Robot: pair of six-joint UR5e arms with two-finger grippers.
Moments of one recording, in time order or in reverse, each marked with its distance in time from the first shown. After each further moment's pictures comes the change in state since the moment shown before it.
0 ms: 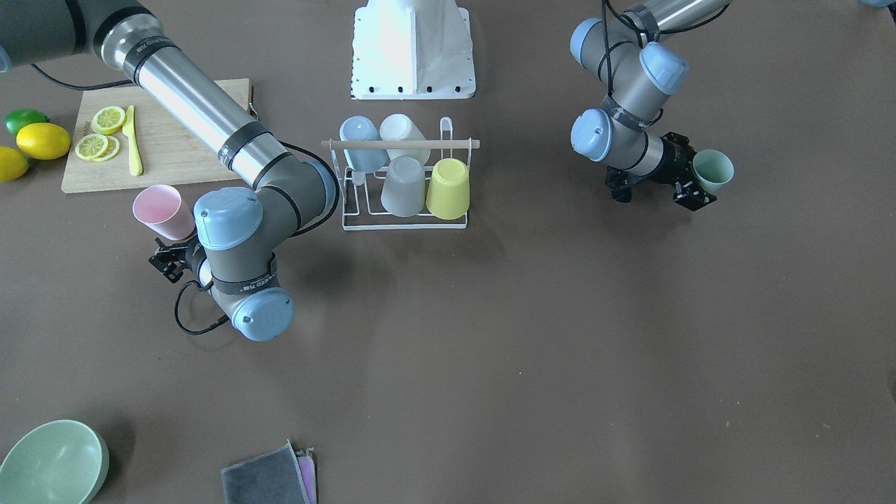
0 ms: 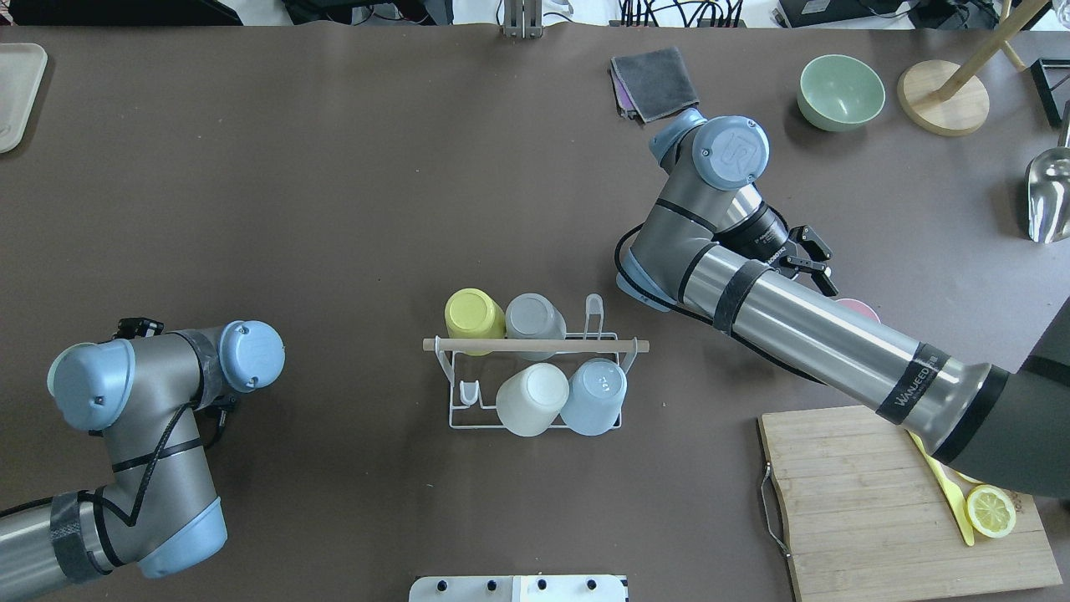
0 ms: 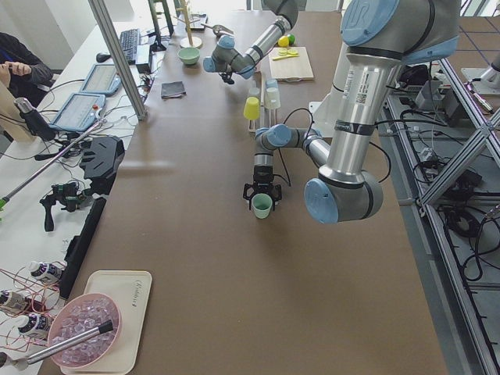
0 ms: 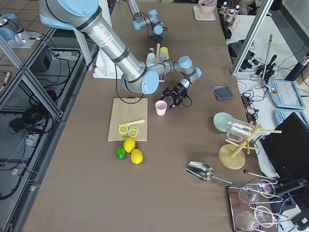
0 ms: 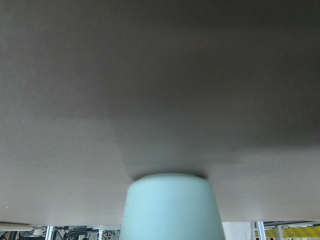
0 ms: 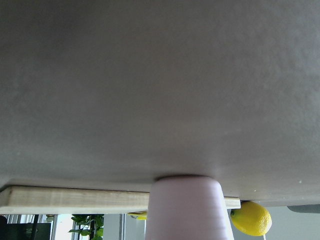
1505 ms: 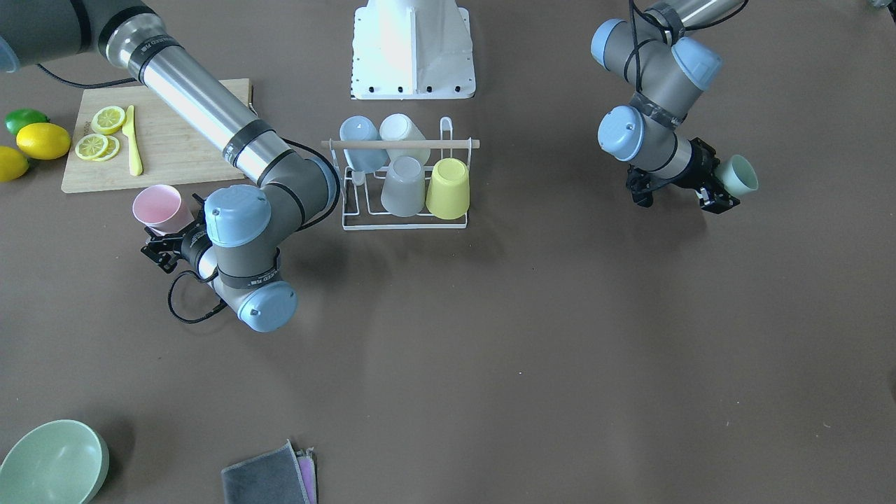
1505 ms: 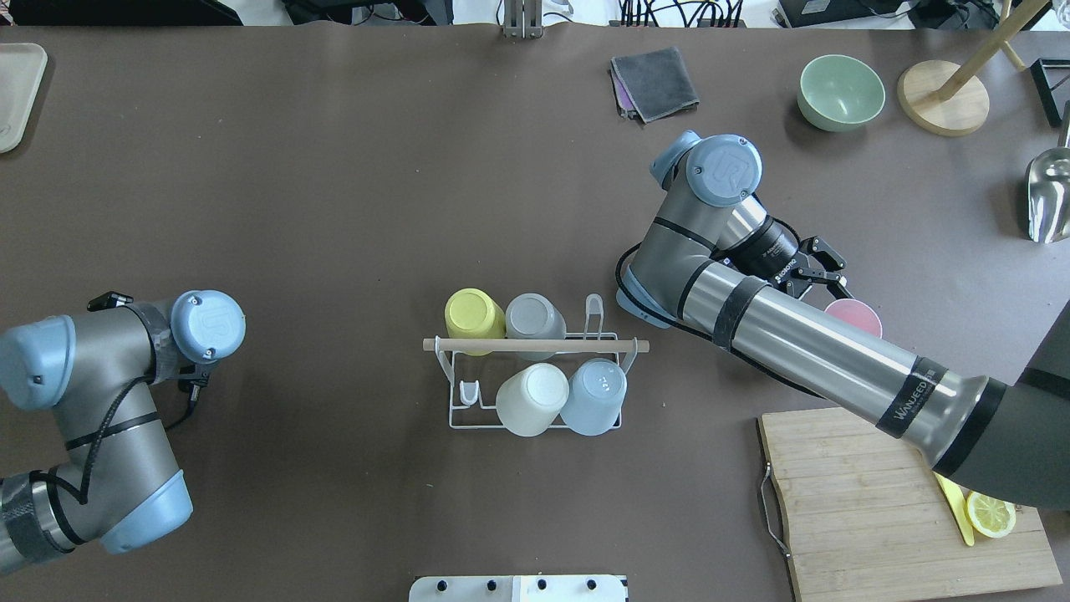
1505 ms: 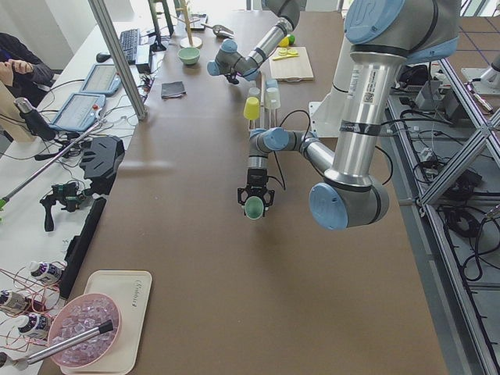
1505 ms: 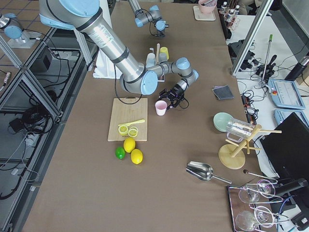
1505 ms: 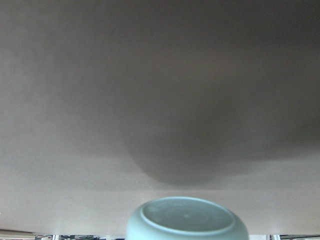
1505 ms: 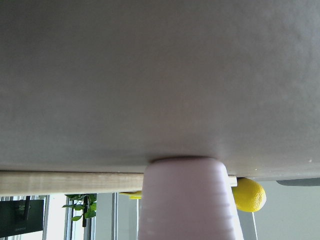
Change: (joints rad) left arm -0.097 0.046 -0.072 -0.066 0.010 0.089; right arm -0.023 -0.019 0.007 -0.066 -0.051 -0.008
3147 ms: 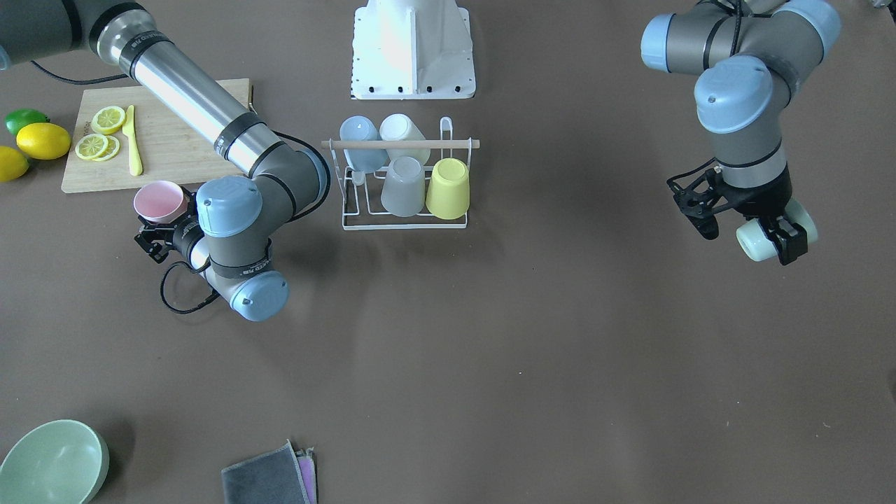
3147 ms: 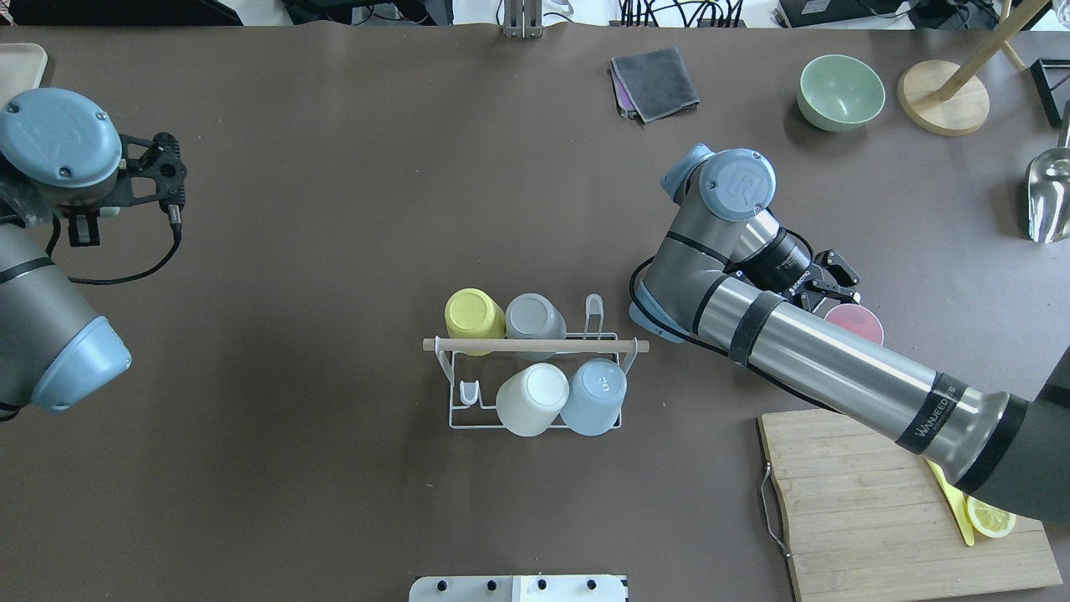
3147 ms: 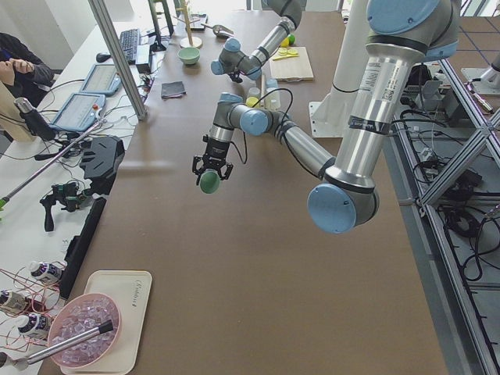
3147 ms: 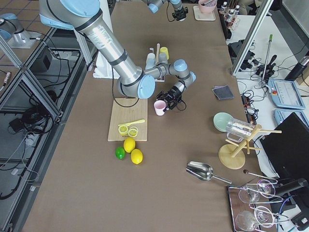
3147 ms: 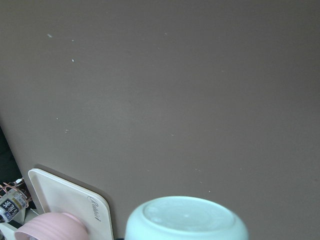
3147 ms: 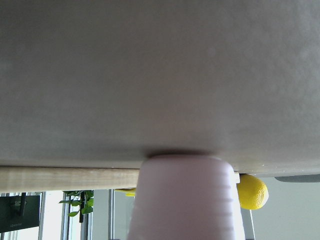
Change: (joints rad) left arm -0.314 -0.053 -0.075 -0.365 -0.086 -0.047; right arm -0.011 -0.055 0.072 -0.029 -0.009 -0.001
